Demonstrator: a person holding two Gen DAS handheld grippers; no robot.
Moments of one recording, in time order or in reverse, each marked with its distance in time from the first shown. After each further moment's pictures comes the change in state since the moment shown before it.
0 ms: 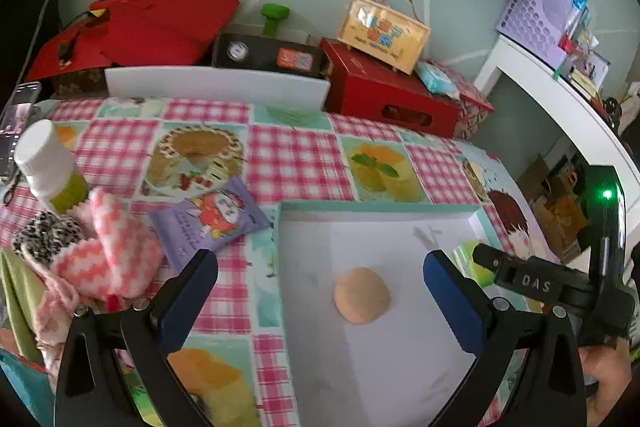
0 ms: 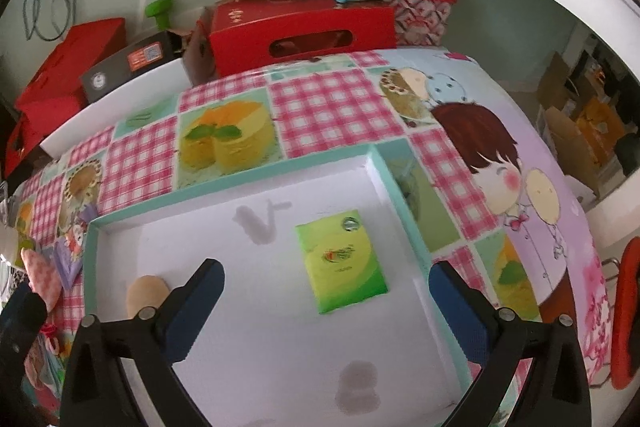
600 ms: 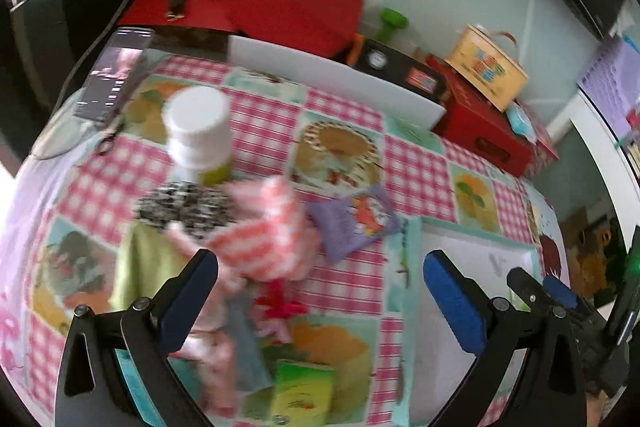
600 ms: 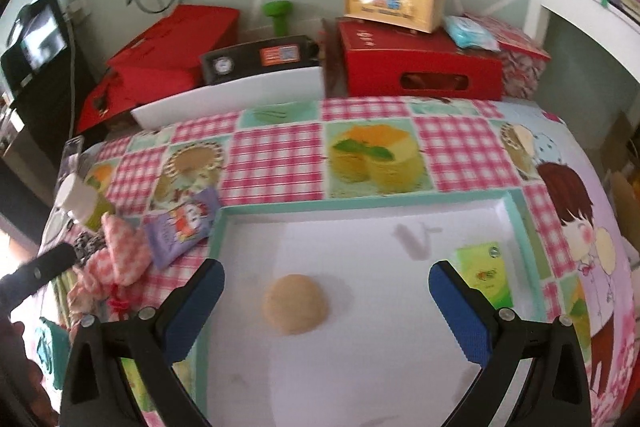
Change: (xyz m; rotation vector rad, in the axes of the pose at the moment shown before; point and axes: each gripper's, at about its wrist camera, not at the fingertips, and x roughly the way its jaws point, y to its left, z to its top) left arm -0.056 0.111 0.015 -0.240 0.071 0.189; right arm -0.037 0.098 -0.012 -0.187 -0.085 0.214
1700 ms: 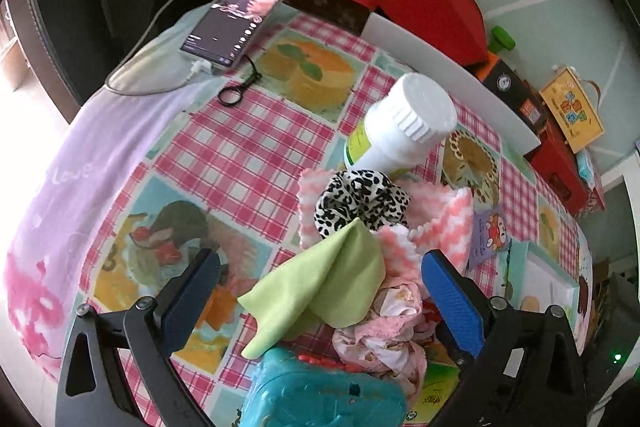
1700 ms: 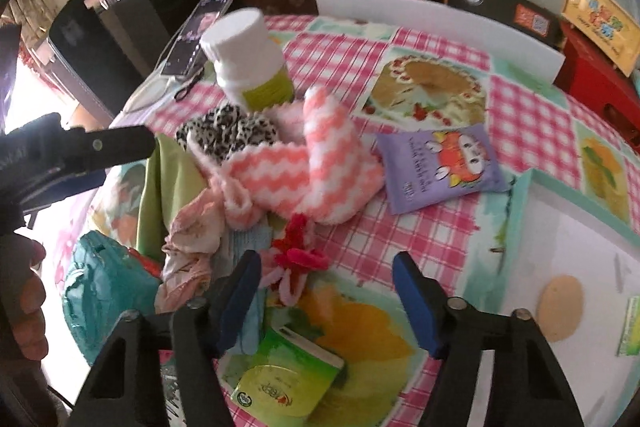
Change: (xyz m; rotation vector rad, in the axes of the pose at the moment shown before) left arm 0.014 0.124 0.003 -0.196 0.101 0.126; right arm 0.059 0.187 -0.049 -0.377 0.206 0.288
